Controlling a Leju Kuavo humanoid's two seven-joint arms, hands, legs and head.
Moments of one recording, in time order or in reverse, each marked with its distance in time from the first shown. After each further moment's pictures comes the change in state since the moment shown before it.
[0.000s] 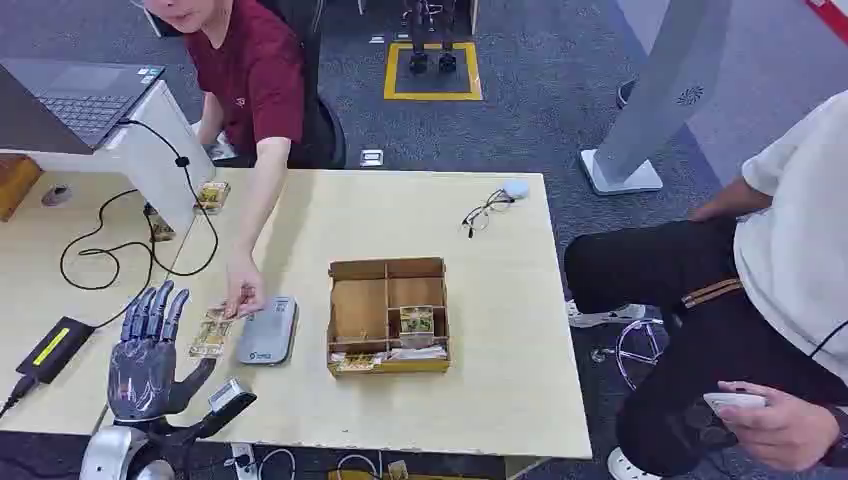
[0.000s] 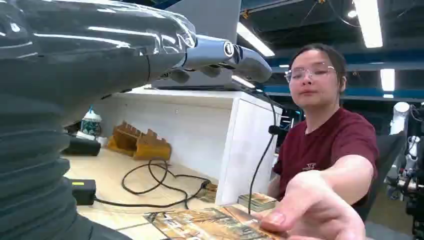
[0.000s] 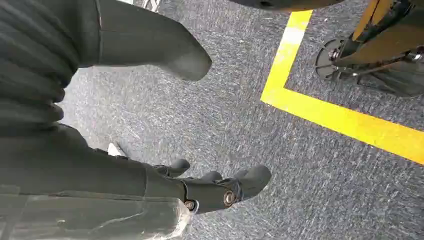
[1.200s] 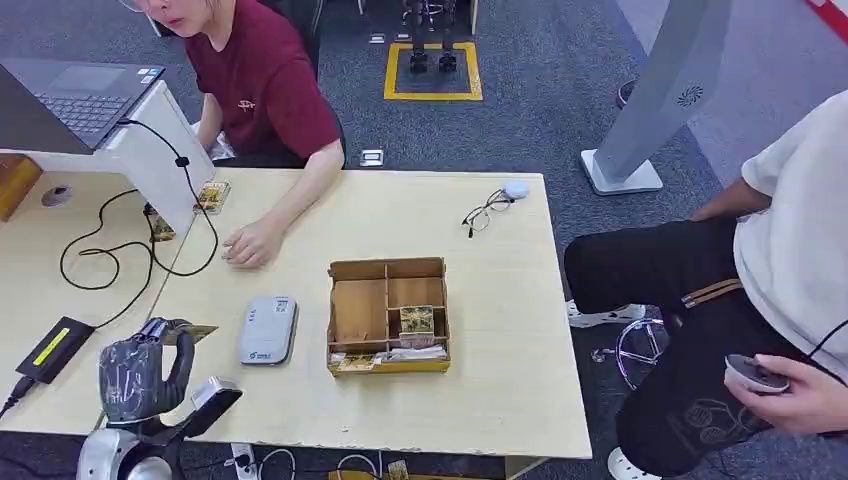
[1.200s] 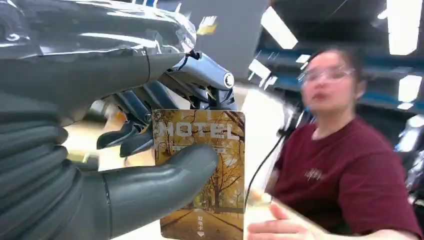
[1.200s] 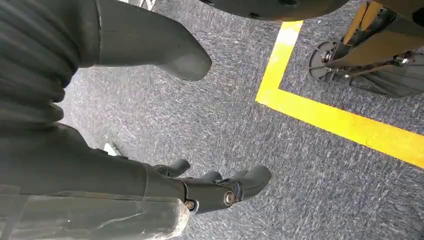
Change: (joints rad) left arm 0.000 -0.024 0.032 -0.003 0.229 -0.052 -0.089; right arm -0.001 0.011 0.000 -0.007 0.001 -0.013 -0.004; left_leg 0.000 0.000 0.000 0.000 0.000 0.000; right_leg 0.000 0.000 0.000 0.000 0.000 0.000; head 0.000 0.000
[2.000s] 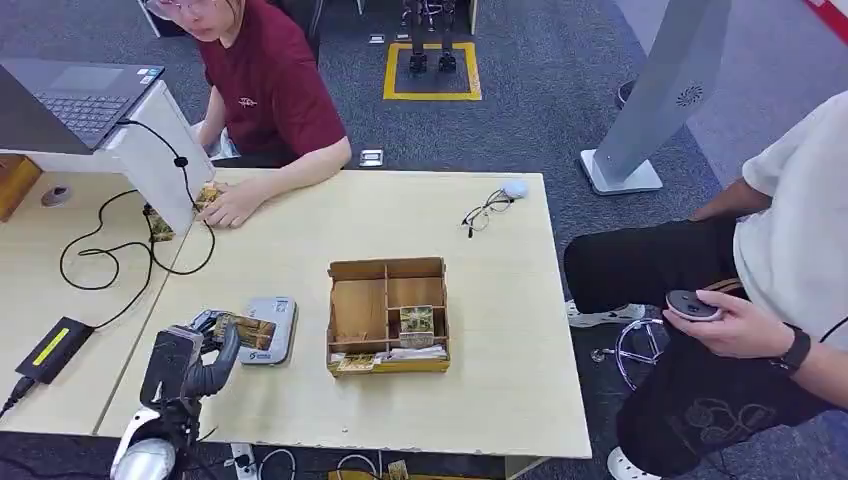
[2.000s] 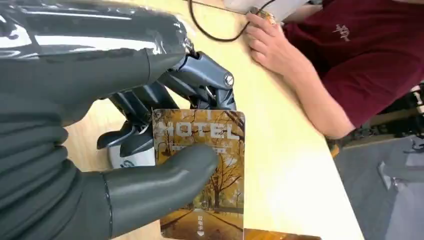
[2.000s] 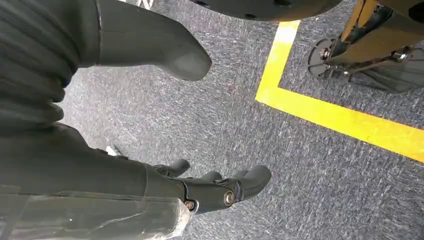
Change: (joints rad) left arm -0.027 -0.050 -0.087 -0.113 0.748 -0.556 0.170; right arm 0.001 0.012 -0.009 0.000 -0.001 -0.032 0.009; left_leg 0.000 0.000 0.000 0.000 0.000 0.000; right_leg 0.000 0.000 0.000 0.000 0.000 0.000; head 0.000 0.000
